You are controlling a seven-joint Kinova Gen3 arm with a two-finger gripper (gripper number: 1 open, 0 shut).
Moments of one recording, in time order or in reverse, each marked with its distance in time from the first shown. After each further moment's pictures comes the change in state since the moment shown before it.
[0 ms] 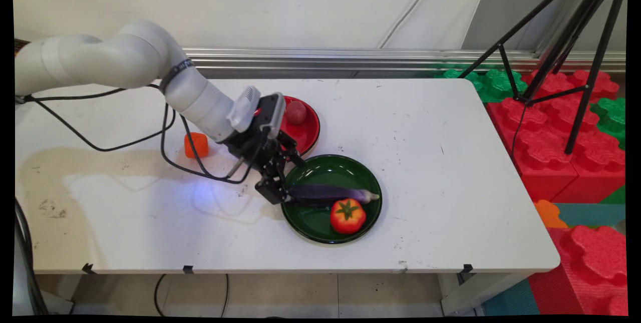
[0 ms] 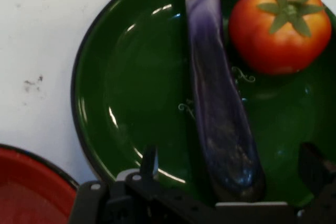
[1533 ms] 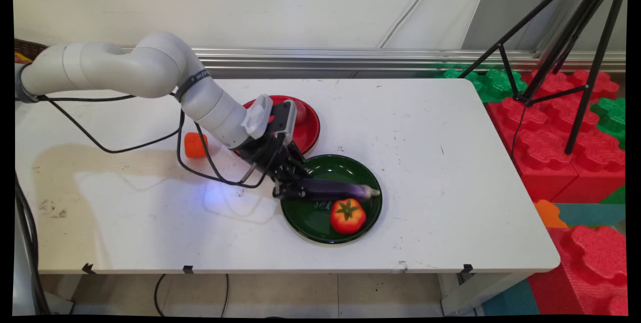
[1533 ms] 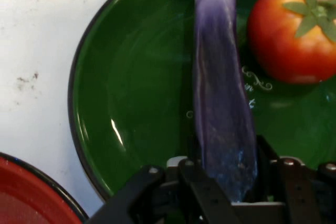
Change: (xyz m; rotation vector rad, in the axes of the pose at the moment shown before) arm 0.004 -0.002 0.026 0.008 -0.017 -0.042
